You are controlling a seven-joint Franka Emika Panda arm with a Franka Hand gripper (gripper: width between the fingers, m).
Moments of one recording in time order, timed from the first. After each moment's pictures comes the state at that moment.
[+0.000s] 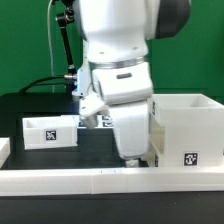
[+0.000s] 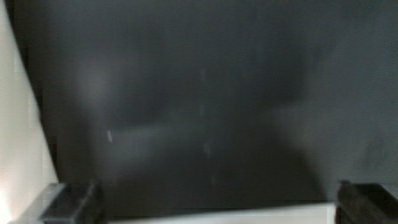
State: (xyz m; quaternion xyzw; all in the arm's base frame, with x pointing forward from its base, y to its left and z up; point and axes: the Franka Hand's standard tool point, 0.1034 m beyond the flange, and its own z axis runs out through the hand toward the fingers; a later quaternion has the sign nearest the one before) arm 0.597 -0.002 0.025 -0.71 -0.70 -0.02 0.08
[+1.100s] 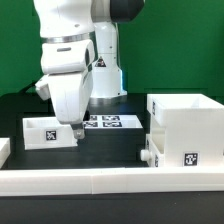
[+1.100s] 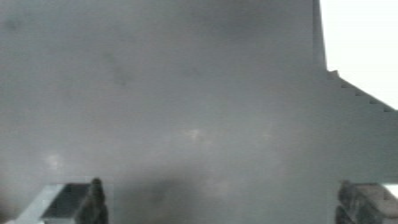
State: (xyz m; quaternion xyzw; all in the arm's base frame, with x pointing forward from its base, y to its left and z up) arm 0.531 -0.067 0.052 -0.75 -0.65 -0.01 0.07
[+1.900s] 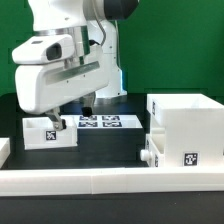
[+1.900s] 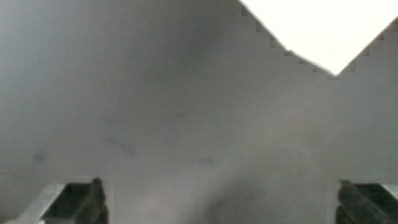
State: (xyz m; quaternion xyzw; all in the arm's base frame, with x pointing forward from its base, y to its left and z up) arm 0.511 -0.087 0.063 -0.91 -0.40 -0.03 0.05
